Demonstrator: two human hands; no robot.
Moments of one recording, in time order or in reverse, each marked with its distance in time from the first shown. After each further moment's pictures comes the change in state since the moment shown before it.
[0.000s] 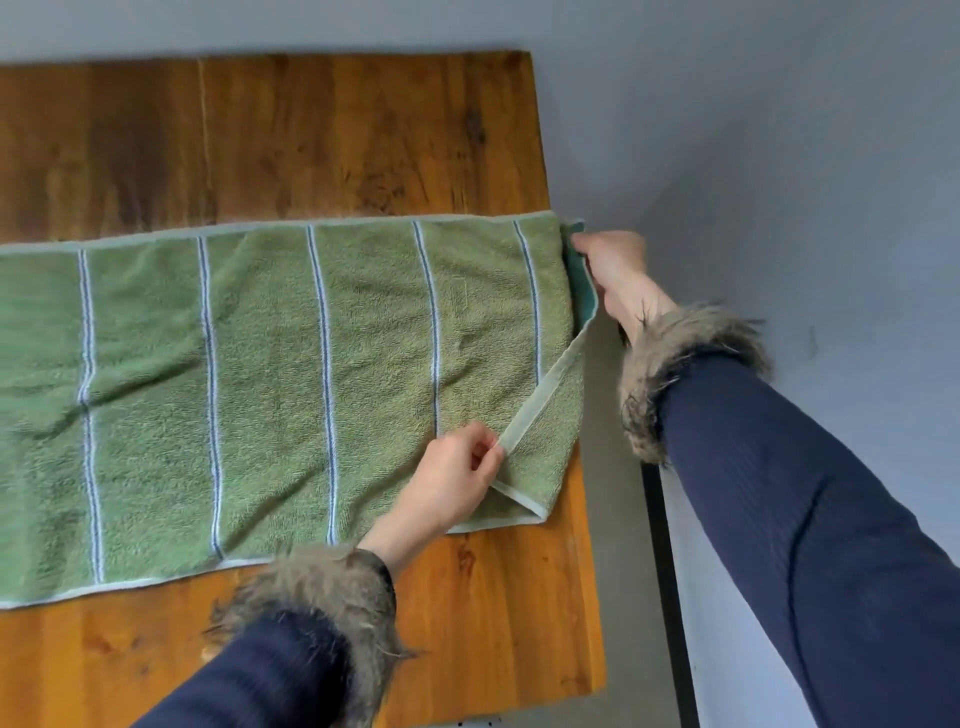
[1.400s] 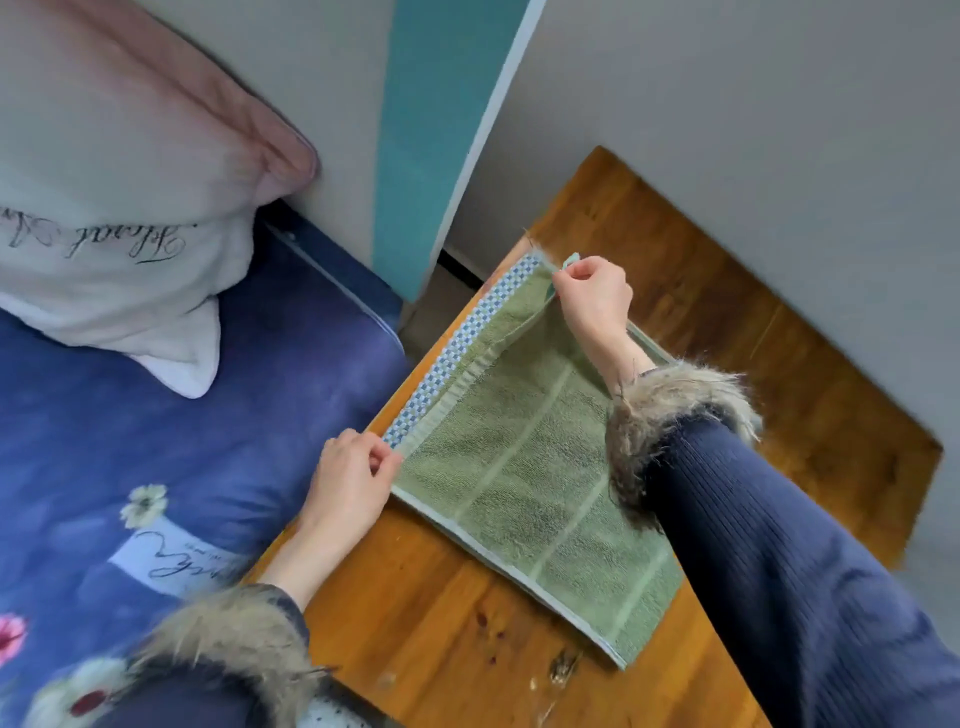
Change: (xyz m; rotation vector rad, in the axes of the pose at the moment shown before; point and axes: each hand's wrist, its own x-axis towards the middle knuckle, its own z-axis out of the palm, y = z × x) left_hand -0.217 -0.341 -0.280 -0.347 0.718 -0.523; right_hand -0.322 -0.203 0.472 -0.533 -0.293 -0.642
